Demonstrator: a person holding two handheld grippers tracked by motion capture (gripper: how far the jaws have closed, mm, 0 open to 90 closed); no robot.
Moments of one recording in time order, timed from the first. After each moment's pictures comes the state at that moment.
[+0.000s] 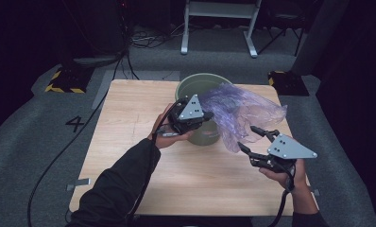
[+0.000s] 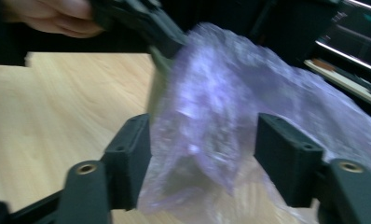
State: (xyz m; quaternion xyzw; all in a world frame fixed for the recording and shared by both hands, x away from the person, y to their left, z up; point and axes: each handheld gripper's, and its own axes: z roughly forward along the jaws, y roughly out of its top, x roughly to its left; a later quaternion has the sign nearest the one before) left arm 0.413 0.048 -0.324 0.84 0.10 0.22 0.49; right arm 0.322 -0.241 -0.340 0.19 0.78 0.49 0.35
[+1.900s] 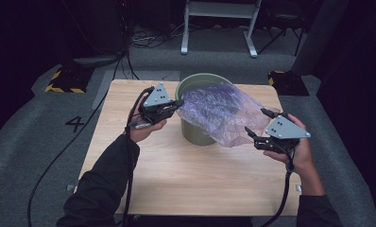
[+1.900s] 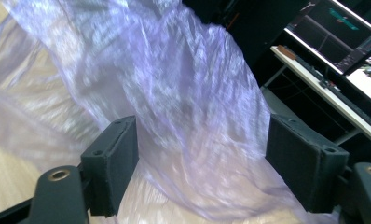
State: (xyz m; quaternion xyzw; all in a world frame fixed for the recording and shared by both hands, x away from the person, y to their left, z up) left arm 0.431 0.130 -0.316 0.81 0.17 0.23 0.52; right arm 0.363 -0.251 -0.327 0.18 0.80 0.39 0.41
